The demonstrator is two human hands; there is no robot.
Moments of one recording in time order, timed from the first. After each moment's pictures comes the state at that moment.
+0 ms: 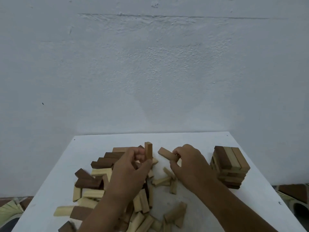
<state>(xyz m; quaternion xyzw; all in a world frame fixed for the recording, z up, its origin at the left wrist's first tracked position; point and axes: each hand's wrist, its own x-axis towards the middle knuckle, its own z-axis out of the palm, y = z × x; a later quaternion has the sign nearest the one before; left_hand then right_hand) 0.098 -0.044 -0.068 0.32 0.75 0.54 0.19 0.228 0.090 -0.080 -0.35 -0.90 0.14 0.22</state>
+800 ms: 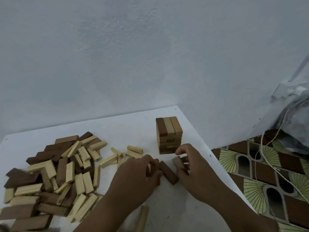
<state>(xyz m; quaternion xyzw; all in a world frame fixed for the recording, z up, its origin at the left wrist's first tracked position) 0.229 -0.012 -0.091 0.63 0.74 0.23 0.12 0.409 0.068 -0.096 -0.43 -0.82 0.28 0.24</state>
